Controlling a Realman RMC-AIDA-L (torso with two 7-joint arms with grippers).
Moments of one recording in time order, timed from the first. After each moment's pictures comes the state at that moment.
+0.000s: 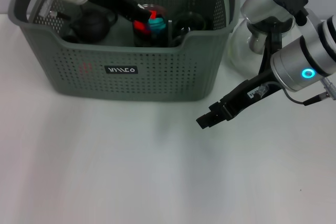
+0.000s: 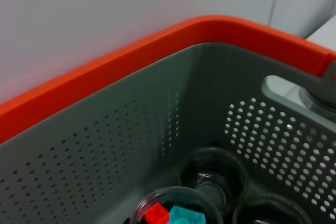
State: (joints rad) left arm -0.95 -2.02 -2.21 -0.83 -0.63 1.13 -2.18; right arm 0.81 2.09 -1.27 -0.98 -2.34 -1.48 2.42
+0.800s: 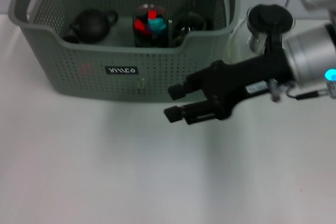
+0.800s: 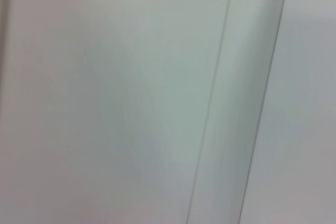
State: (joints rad) left arm -0.62 -1.97 -2.64 -1.11 -1.34 1.63 -1.91; right arm 0.70 2.09 -1.17 -1.06 -1.92 -1.63 1.95
